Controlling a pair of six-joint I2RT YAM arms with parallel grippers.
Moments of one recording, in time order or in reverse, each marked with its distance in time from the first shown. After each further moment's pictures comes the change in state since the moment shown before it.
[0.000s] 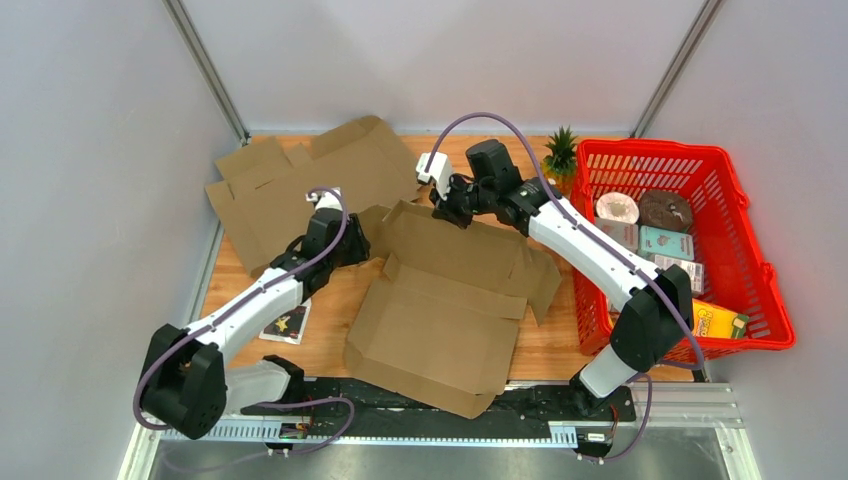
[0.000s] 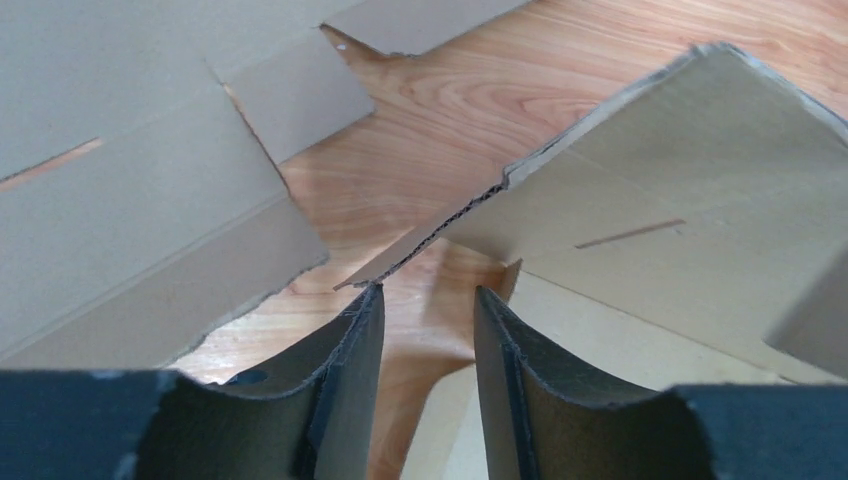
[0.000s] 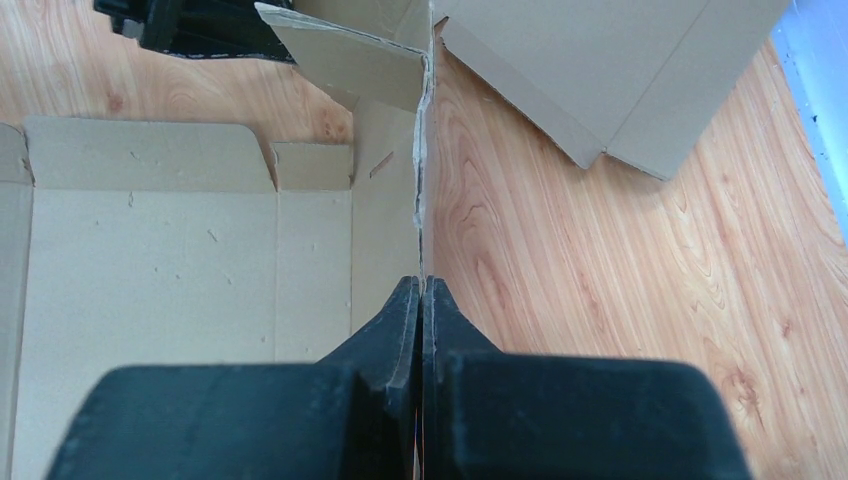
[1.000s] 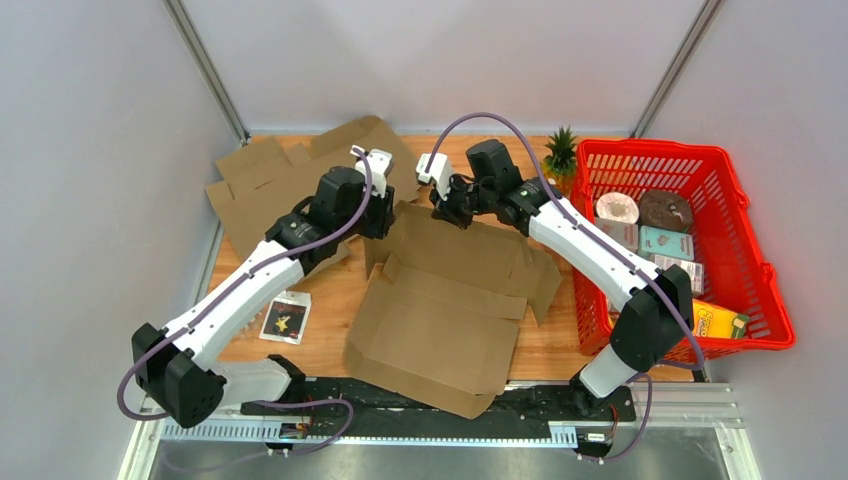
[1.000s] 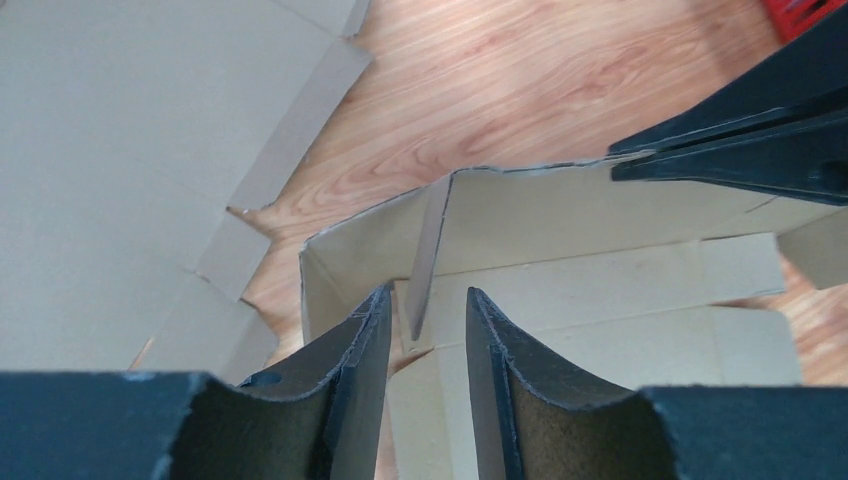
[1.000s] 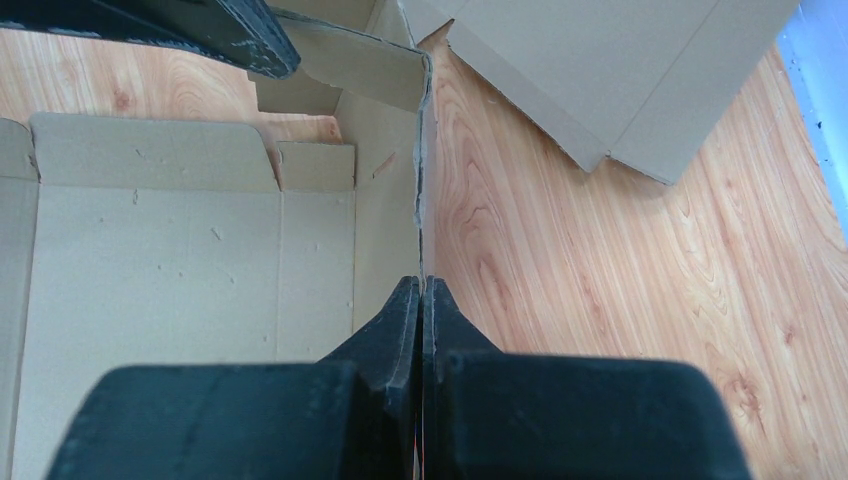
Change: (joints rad) left arm -0.148 0.023 0.462 -0.323 0.126 0.387; right arm 0.000 -0.001 -0.001 -0.003 -0.014 -0.008
